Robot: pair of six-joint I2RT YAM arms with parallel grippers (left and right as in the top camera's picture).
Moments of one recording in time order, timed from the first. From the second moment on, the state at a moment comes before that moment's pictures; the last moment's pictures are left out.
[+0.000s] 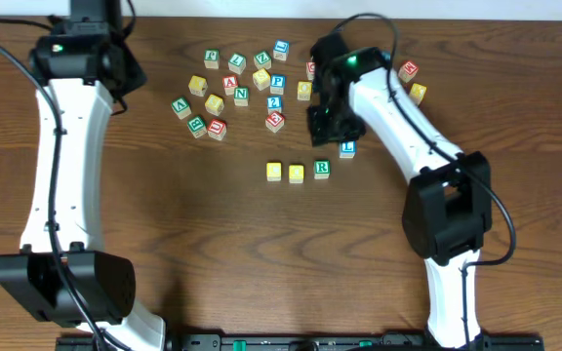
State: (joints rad) left arm 0.04 1.78 1.87 -1.16 -0.32 -0.51; right arm 0.44 2.22 1.95 -1.23 -0.12 0.28
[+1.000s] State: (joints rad) left arm 0.07 1.78 1.87 -1.18 -0.32 -0.51; right arm 0.51 2.22 1.78 -1.12 -0.02 0.42
